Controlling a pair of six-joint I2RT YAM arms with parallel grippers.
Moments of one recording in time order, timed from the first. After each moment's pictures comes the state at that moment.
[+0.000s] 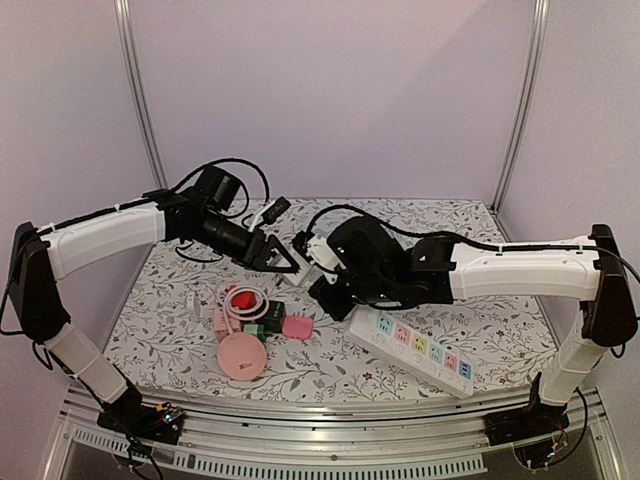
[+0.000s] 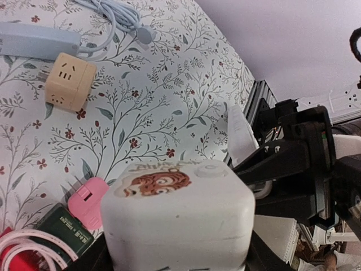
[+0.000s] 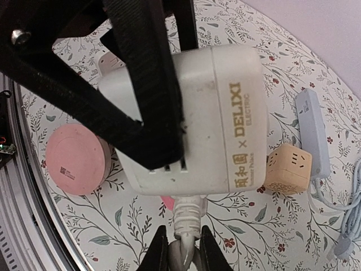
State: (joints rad) left arm -0.58 1.57 1.25 -0.58 0.71 -0.17; right arm 1.14 1.71 1.34 -0.32 0.21 0.08
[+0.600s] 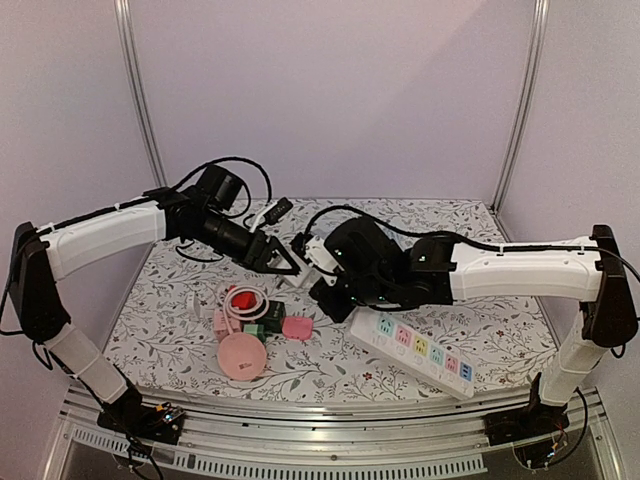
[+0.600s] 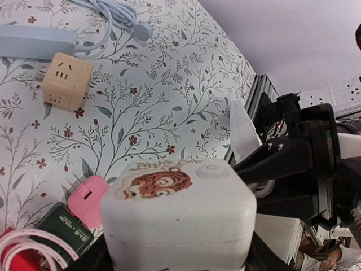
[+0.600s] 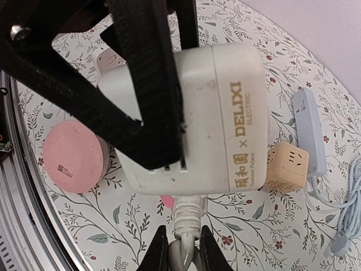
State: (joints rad) left arm -0.60 1.57 1.28 -0.61 0.71 -0.14; right arm 1.16 1.71 1.37 -0.38 0.24 0.08
